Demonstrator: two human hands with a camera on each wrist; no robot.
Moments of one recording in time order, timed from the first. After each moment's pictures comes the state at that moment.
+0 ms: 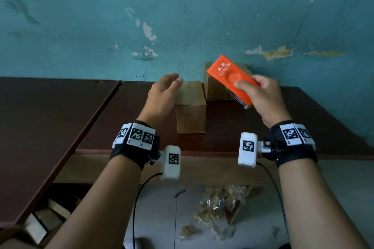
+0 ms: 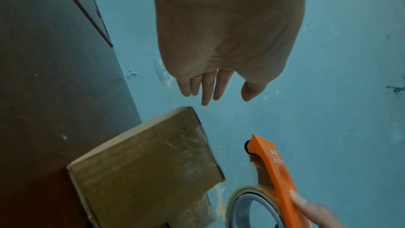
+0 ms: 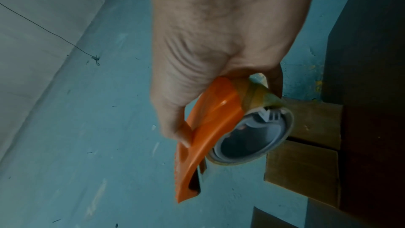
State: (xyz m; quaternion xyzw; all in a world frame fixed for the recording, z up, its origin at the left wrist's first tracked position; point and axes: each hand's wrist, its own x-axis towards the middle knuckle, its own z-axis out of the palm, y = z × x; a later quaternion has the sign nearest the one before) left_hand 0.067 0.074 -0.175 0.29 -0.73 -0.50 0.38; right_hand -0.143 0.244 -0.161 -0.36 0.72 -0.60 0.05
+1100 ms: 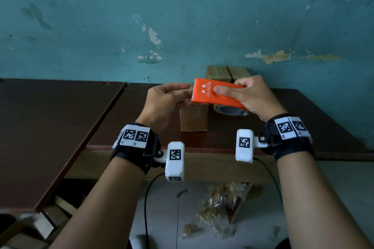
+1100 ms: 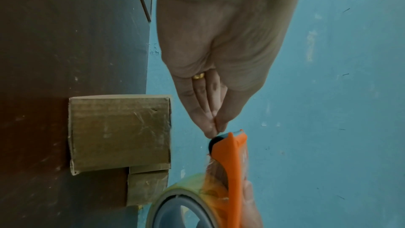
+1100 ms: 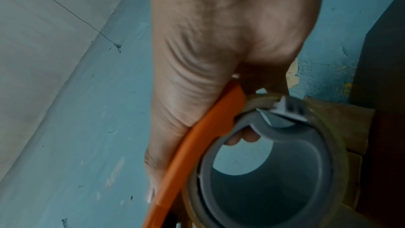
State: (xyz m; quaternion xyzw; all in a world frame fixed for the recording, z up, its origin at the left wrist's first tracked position) left_hand 0.091 0.105 -0.164 0.23 -0.56 -0.69 0.38; right_hand -0.108 0.252 -0.134 -0.47 0.72 -0.50 0.10
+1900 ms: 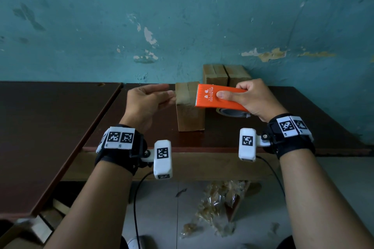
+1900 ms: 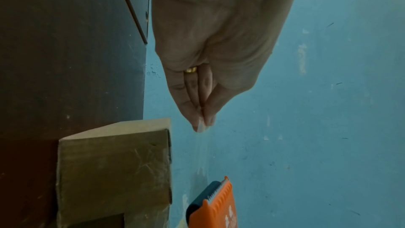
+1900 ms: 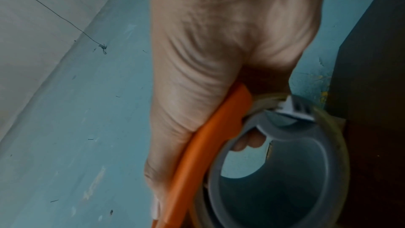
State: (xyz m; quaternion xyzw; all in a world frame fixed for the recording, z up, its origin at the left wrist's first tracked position) left_hand 0.115 0.091 -0.164 0.28 -0.53 -0.68 0.42; right_hand -0.122 0.260 -0.145 -0.45 0.75 -0.47 0.10
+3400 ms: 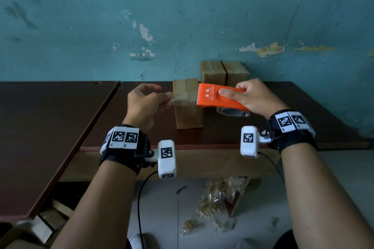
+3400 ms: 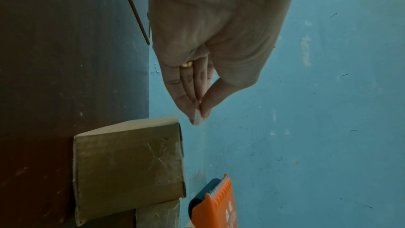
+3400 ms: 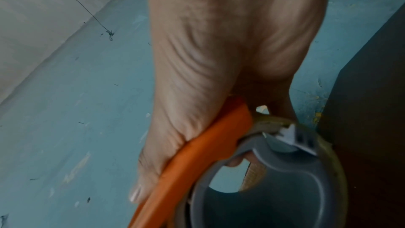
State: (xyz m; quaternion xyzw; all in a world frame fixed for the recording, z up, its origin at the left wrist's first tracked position) left_hand 0.103 0.086 -0.176 0.33 -0.50 -0.68 0.43; right_hand -0.135 0.265 -0.153 -0.48 0.77 -0.41 0.10
